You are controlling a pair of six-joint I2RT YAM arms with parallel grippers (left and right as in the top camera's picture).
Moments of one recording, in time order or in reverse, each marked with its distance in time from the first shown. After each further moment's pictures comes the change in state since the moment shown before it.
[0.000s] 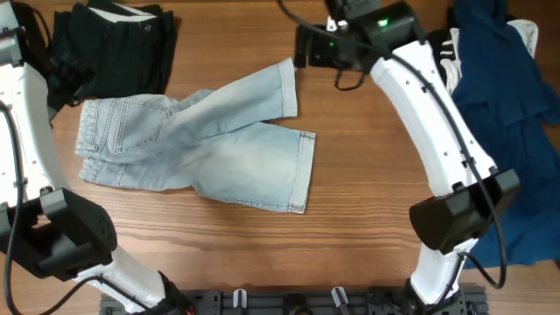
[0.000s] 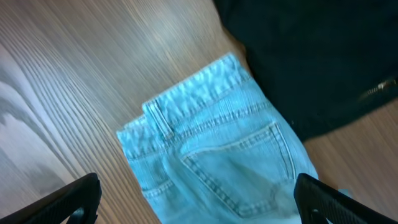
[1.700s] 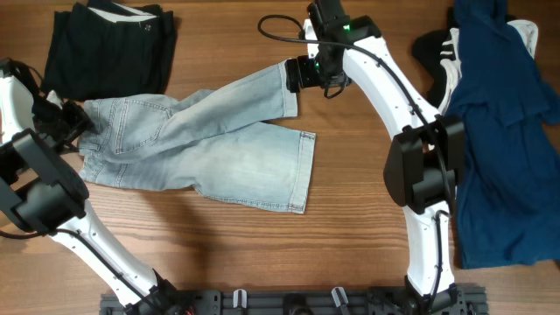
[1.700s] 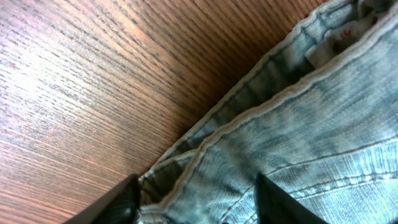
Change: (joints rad) left arm 0.205 0.416 0.003 0.051 0.284 0.439; right arm -0.047 0.304 -0.066 0.169 -0.171 -0.266
